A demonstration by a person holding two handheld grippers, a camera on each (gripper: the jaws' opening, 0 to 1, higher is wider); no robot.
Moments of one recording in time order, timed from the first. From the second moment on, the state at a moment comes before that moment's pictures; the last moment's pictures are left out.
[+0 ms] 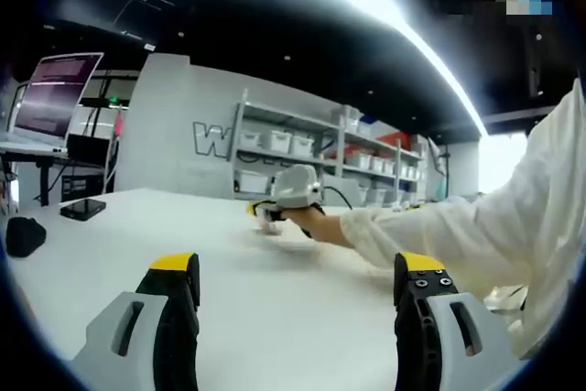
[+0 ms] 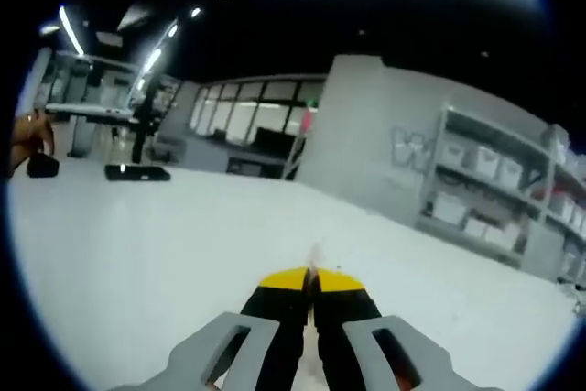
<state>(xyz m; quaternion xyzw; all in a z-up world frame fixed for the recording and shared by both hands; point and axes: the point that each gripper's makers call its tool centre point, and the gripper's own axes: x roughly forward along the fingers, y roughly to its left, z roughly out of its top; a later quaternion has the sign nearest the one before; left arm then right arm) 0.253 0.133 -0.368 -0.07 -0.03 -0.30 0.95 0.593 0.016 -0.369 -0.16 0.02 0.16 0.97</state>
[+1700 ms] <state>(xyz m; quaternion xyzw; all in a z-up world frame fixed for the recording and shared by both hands) 0.232 0.123 -0.366 -0.06 -0.04 -0.30 0.95 0.535 0.003 -0.311 -0.19 -0.01 0.22 0.96</state>
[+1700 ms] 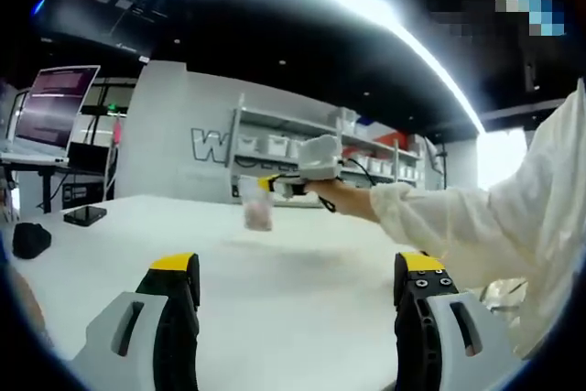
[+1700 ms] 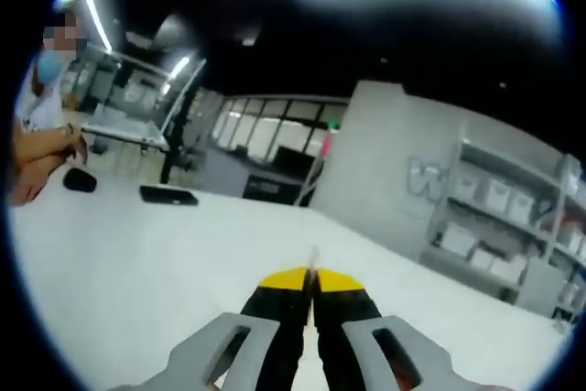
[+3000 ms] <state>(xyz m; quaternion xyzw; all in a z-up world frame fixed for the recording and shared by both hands) 0.232 0.123 -0.363 -0.06 -0.04 -0.31 0.95 0.501 0.006 -0.294 -0.16 -0.03 0.27 0.95</state>
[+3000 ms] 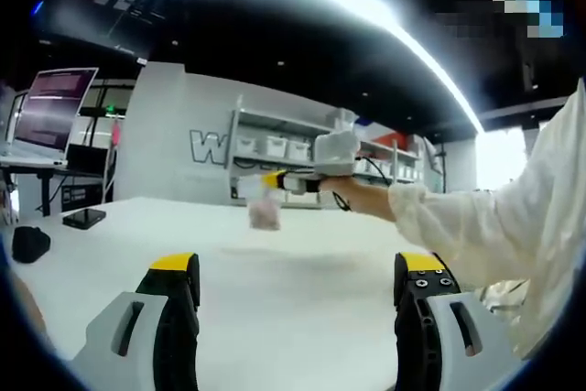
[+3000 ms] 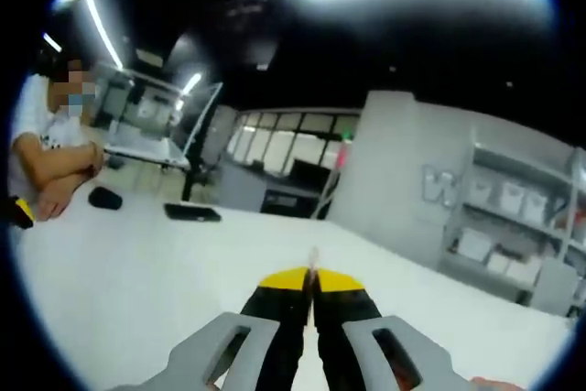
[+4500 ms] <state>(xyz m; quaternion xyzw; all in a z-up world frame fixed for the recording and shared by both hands) 0.231 0.124 -0.365 -0.06 -0.04 -0.31 0.95 0.445 -0.010 -0.295 -0.13 -0.03 0.31 0.94</state>
